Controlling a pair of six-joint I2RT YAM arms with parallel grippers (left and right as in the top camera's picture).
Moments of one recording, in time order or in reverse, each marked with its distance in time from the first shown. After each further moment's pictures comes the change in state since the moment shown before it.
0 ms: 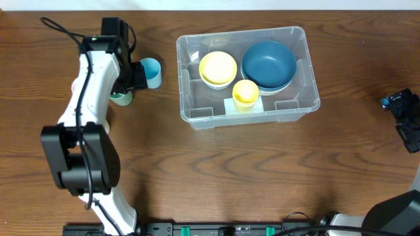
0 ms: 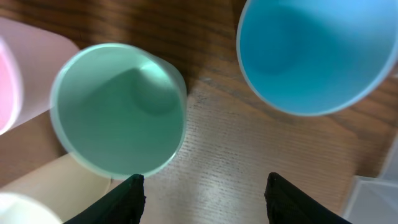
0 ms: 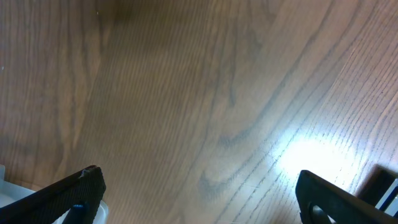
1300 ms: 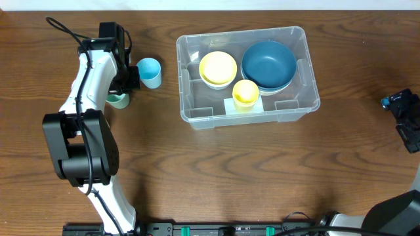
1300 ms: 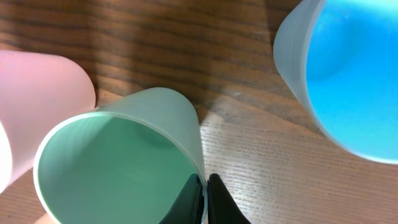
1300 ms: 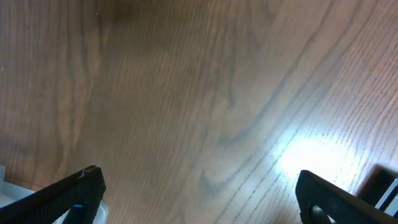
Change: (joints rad) left arm 0.043 0.079 -0.006 0.047 -0.026 0.121; right arm -0.002 0.000 0.000 0.000 0.000 0.000
